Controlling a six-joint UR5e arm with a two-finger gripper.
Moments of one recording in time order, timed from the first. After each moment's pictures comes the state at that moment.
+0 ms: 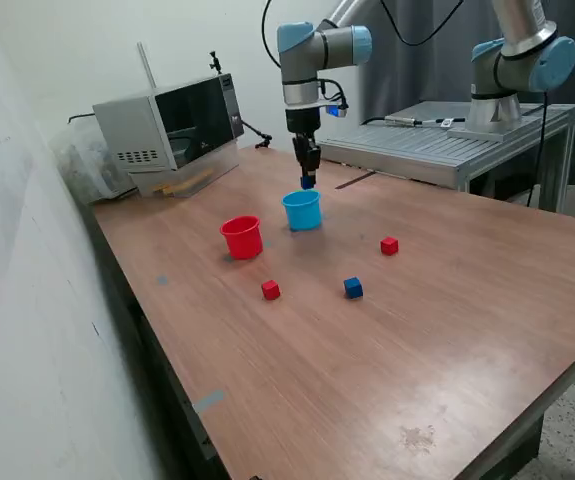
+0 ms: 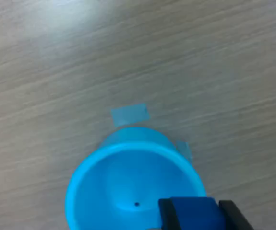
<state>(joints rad) -0.29 -1.10 1.75 -2.30 -1.59 3.17</state>
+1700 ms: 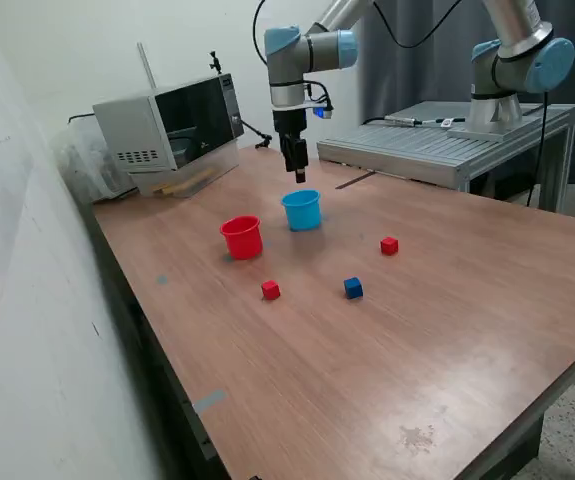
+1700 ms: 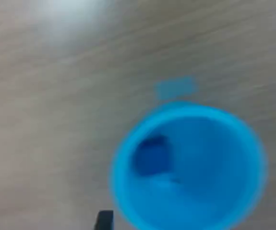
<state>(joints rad) -0.32 -1.08 1.71 -2.30 -1.60 3.13</state>
